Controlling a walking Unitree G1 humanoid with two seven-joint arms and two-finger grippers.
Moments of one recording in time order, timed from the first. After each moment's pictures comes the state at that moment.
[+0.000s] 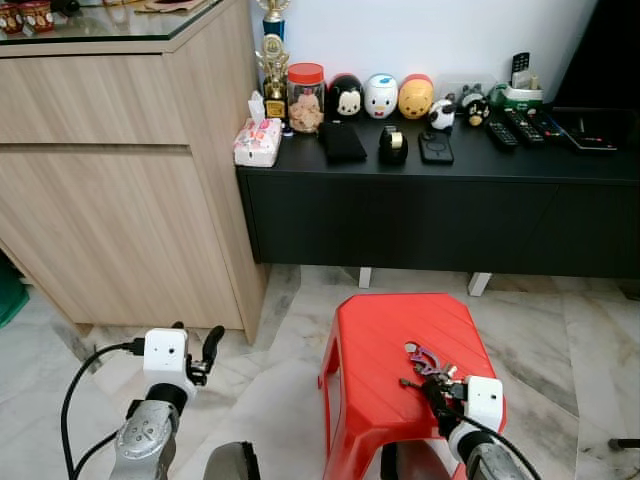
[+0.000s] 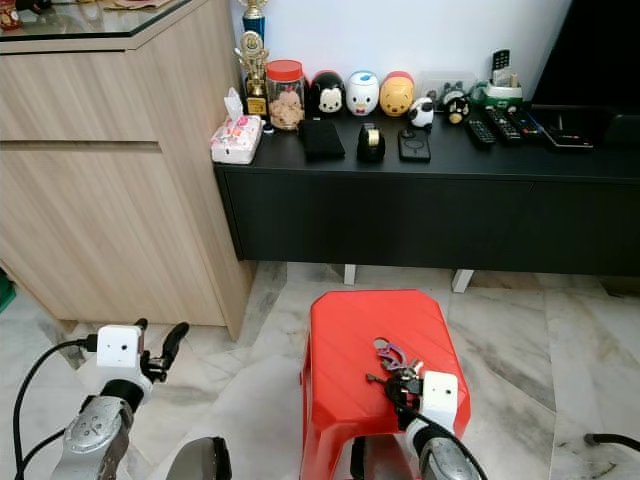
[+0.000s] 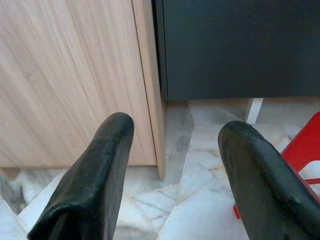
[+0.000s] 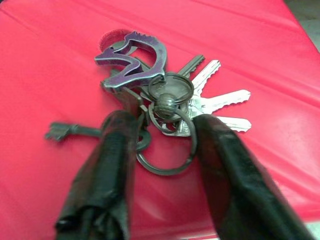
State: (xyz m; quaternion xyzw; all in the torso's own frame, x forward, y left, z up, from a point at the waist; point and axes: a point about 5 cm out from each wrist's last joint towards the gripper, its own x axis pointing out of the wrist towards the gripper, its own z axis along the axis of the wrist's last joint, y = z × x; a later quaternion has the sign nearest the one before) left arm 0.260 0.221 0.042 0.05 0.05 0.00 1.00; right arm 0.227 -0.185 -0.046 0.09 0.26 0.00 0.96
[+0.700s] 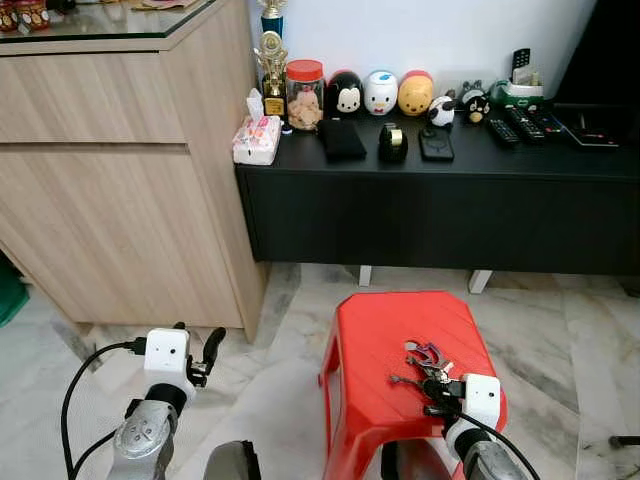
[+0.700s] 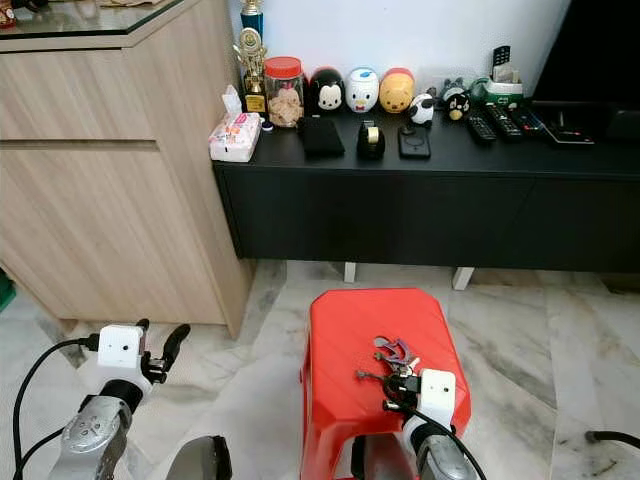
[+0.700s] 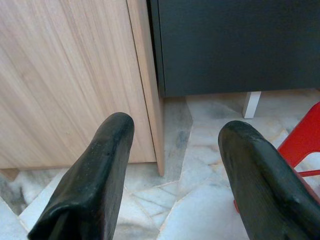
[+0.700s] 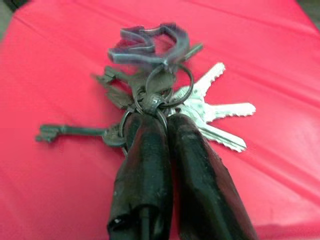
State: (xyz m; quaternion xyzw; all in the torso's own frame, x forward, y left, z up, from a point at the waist) left arm 0.260 0.222 0.041 0.06 0.05 -0.01 1.00; right arm 0.233 -0.180 -0.042 0.10 0.25 0.01 0.96
